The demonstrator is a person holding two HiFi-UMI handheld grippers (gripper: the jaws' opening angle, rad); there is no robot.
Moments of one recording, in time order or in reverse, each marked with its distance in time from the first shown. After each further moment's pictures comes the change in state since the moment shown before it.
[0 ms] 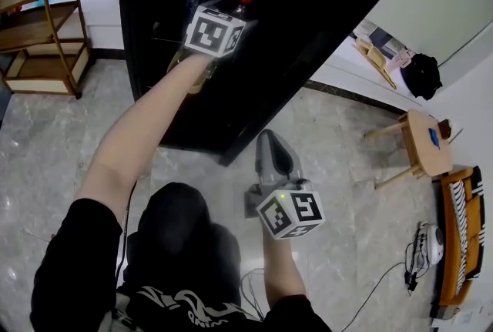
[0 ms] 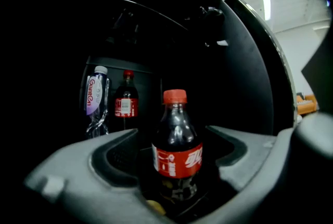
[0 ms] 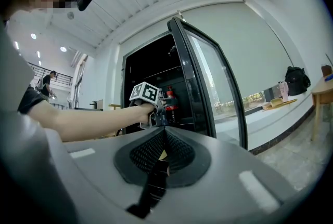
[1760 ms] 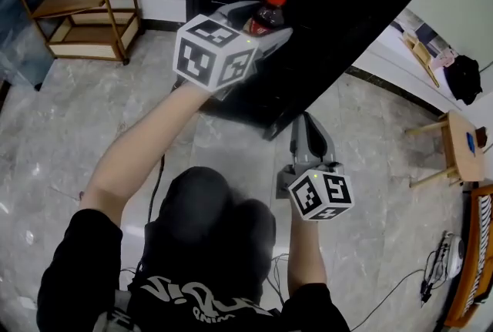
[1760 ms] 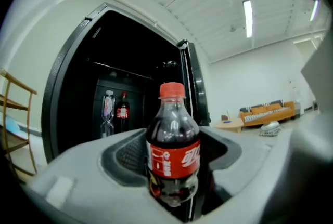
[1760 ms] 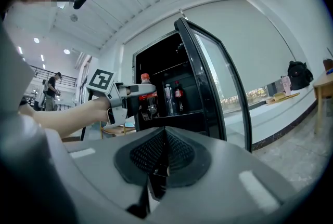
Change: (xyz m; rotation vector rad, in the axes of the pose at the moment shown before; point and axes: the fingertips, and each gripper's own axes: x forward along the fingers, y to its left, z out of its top) left arm -0.194 -0.082 0.003 0.002 -0.104 -0.158; right arm -0.036 0.036 -0.034 0.017 0.019 0.045
